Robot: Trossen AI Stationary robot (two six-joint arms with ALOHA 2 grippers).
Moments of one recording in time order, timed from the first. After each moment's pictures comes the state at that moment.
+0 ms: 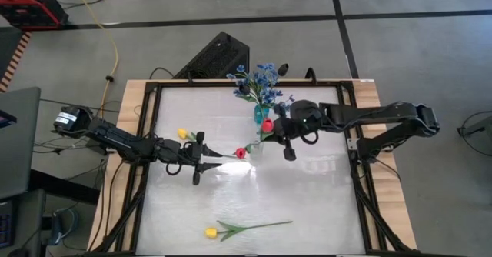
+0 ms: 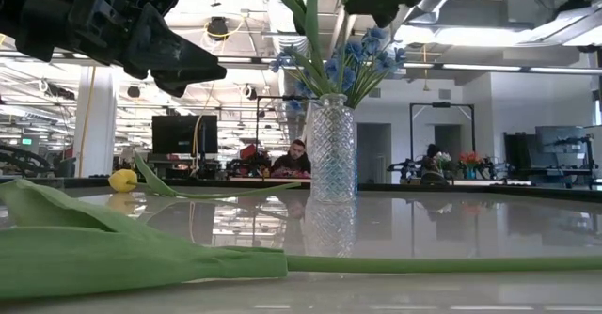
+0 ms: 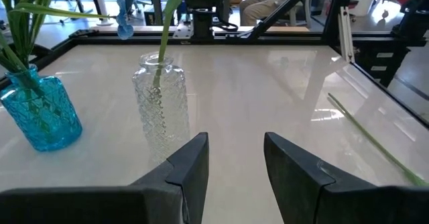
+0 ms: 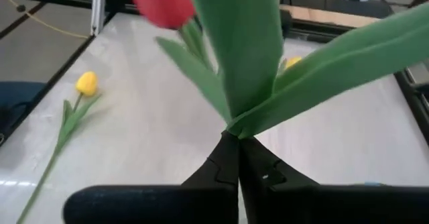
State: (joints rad) left arm -0.20 1.17 0.29 0.69 -0.19 -0.06; right arm -0.04 1.31 1.07 -0.27 -0.15 -0.15
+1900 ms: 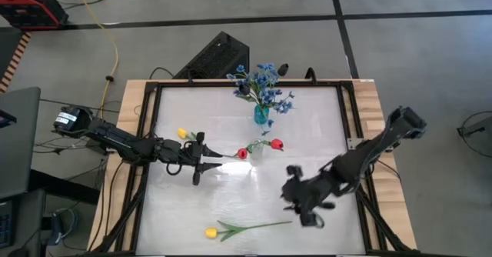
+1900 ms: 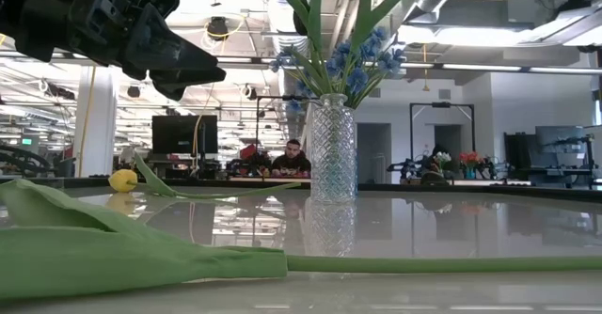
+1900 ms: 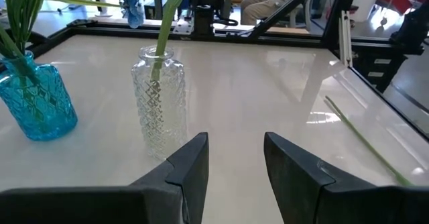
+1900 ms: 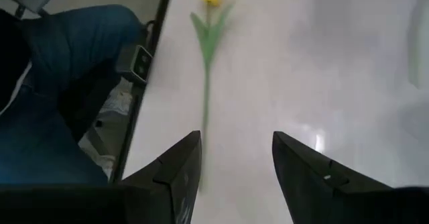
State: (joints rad) left arm -0.20 1.17 0.29 0.68 -0.19 -0.11; right arm 0.58 1.49 1.32 -0.70 0.14 0.42
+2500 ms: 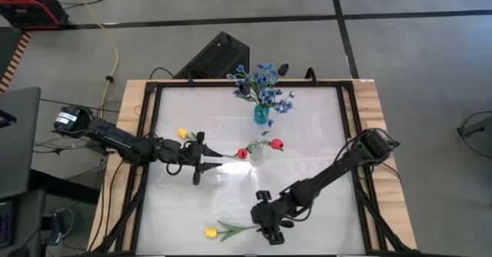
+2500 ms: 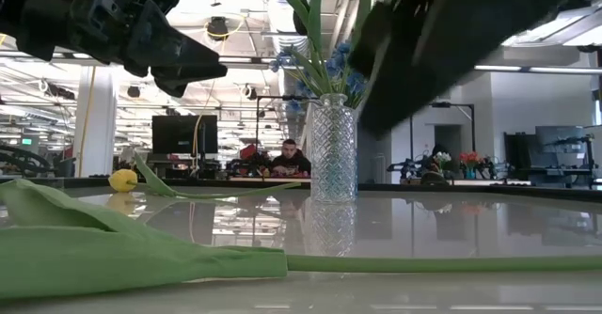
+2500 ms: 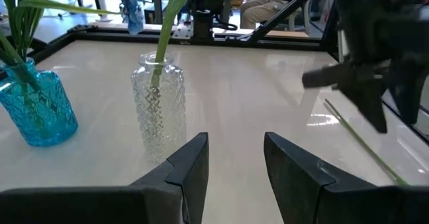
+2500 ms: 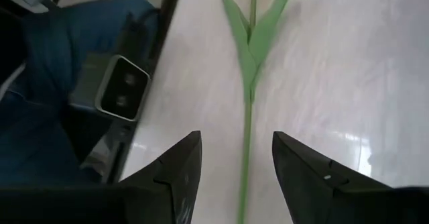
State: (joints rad) left arm -0.20 1.17 0.29 0.69 -0.19 -0.10; right arm 0.55 1.96 1.32 -0.20 -0.03 0.39
